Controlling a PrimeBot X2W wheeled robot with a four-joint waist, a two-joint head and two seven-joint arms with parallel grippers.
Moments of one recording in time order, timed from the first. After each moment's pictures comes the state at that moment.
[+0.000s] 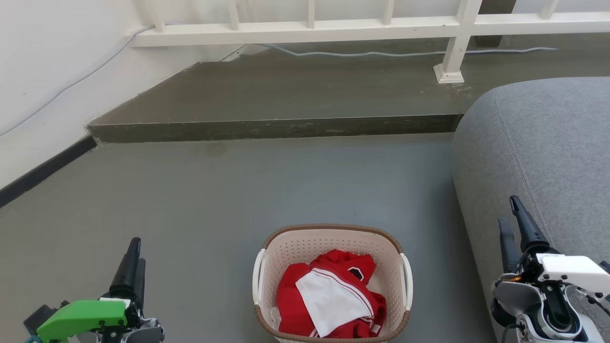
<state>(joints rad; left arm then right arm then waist) -0.03 0.02 0.04 0.30 -1.58 -0.12 0.05 -0.03 -0.01 -0.08 0.30 1.60 0.11 0.06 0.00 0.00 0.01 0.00</state>
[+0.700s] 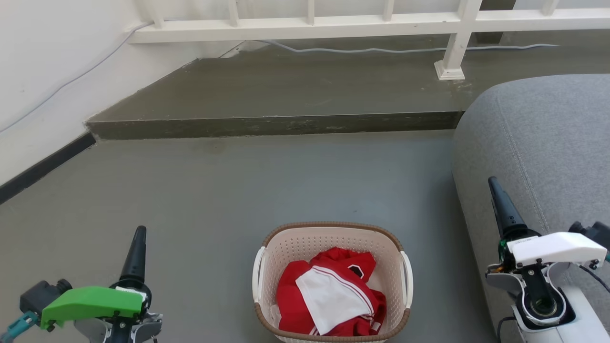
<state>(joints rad) -0.05 0.06 -0.04 0.28 -1.33 -0.12 -0.03 -0.07 -0.10 0.08 0.26 1.32 0.11 -0.03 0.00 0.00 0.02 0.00</state>
